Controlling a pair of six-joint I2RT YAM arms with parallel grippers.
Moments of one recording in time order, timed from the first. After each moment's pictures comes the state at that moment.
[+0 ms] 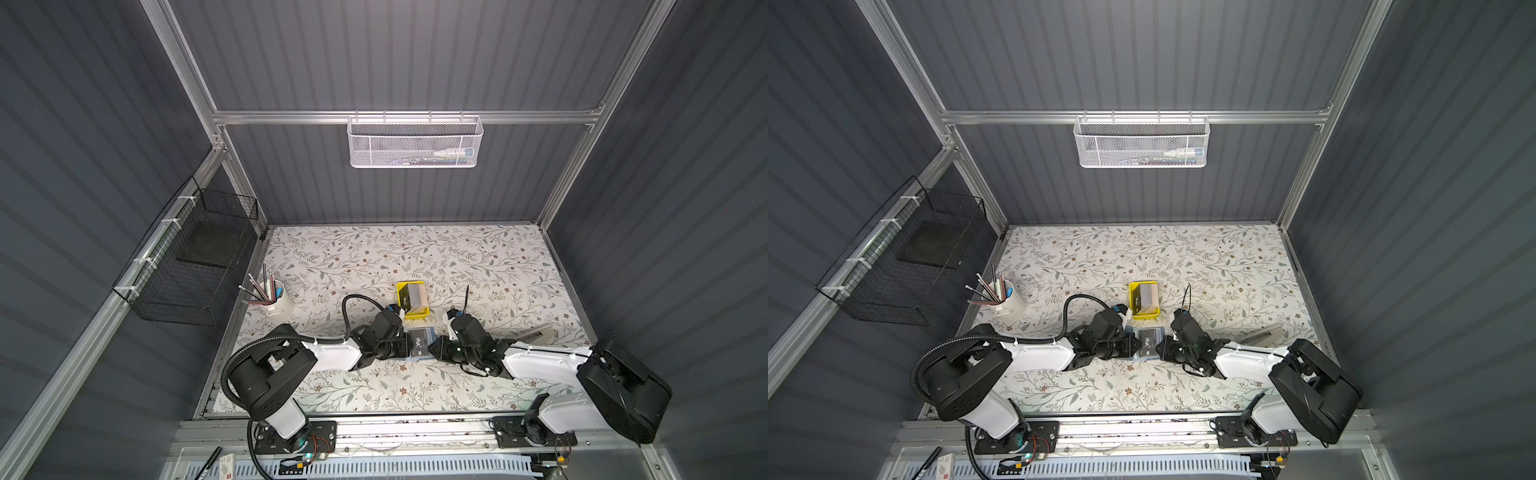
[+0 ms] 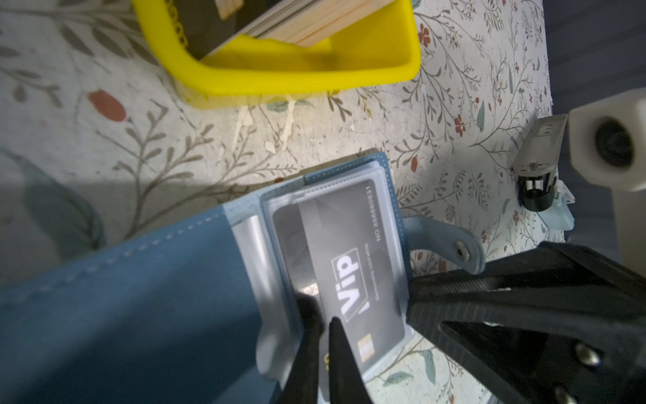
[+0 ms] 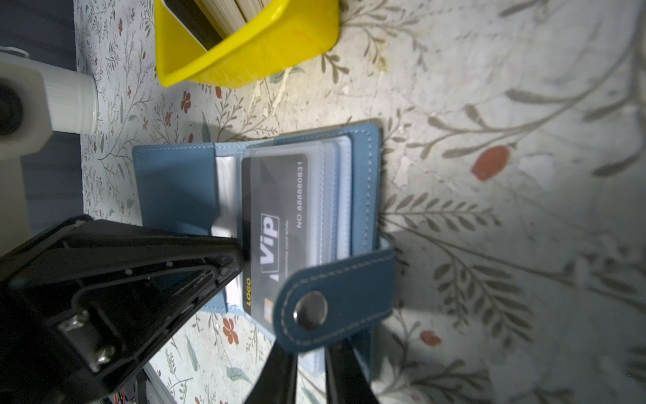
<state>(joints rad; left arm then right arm) -0.88 1.62 0.63 0.20 0.20 -0.77 0.76 1.38 0.43 0.14 -0.19 0.87</state>
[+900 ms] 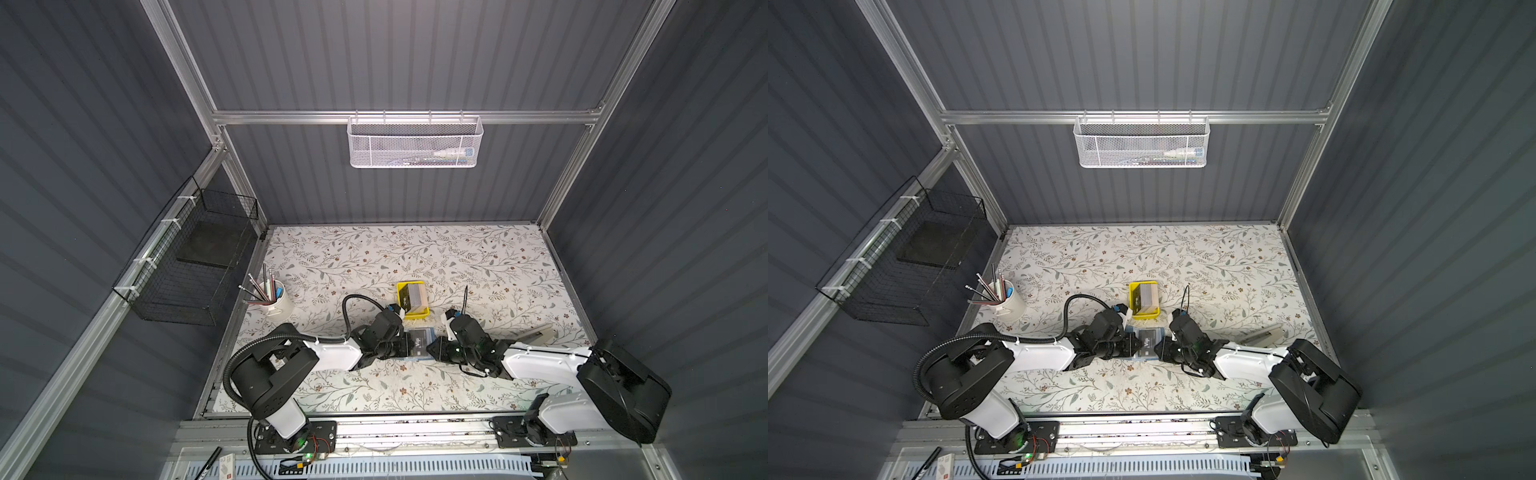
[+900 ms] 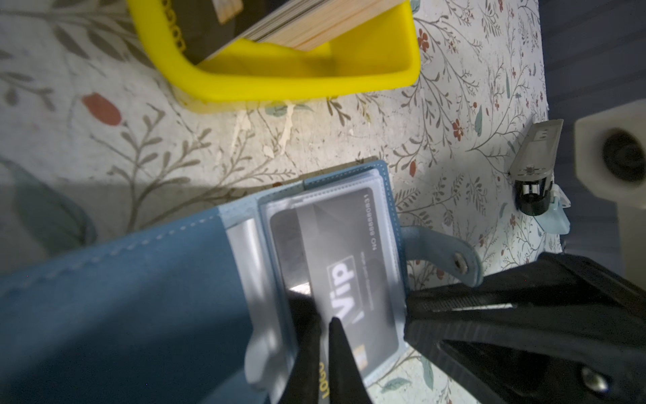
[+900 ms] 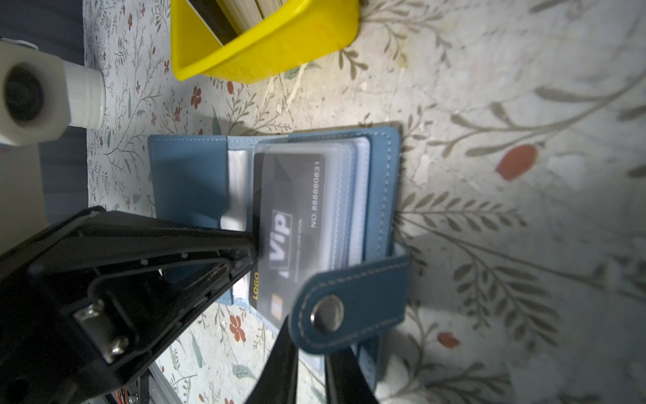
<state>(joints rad) -0.88 1.63 0.63 0.22 0.20 -0.79 0.77 1.38 0.43 0.15 -0.19 0.87</state>
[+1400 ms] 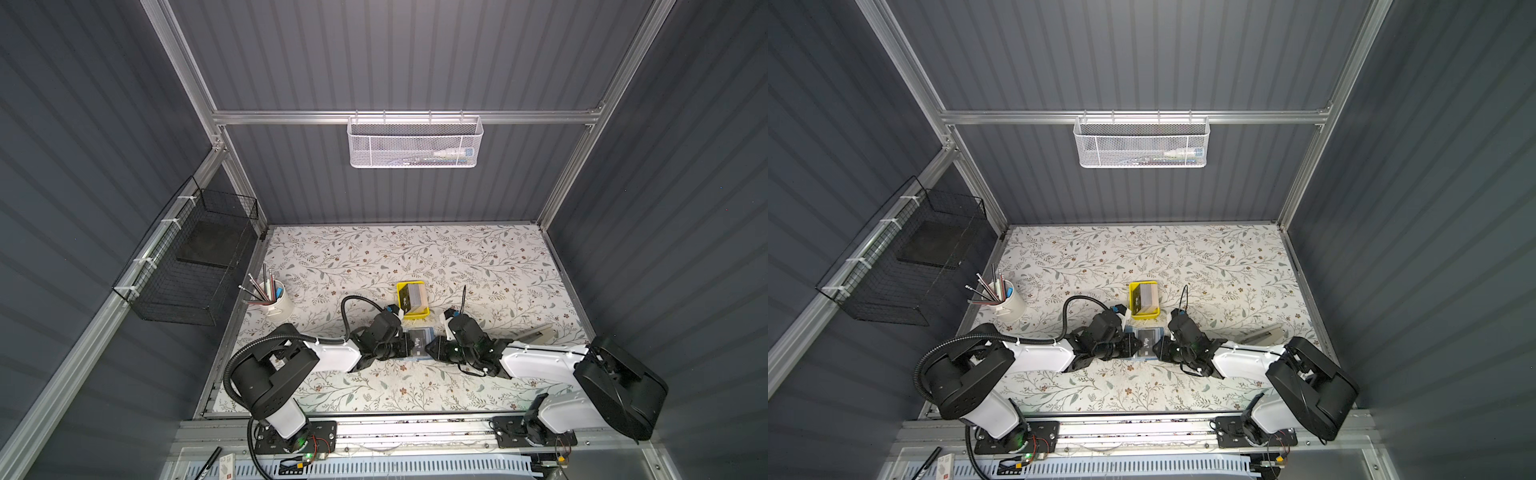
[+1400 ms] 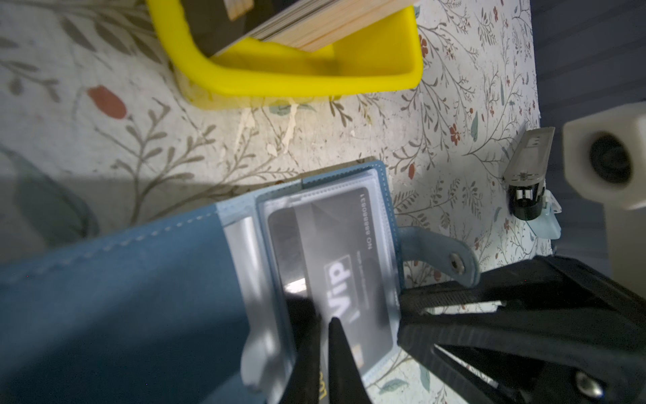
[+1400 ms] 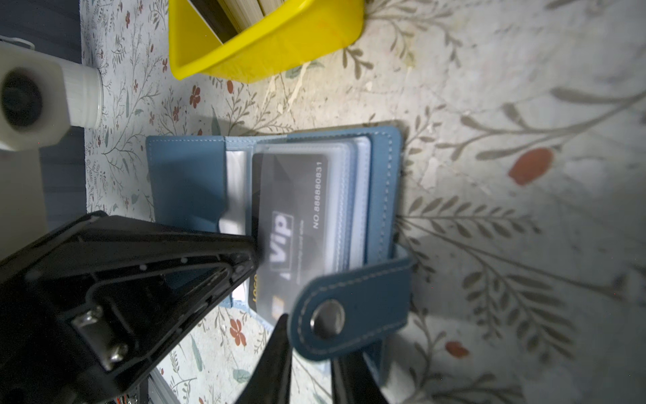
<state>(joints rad) -0.88 1.63 0.60 0.26 0.20 -0.81 0.78 1.40 0.44 0.15 -0.18 0.87</state>
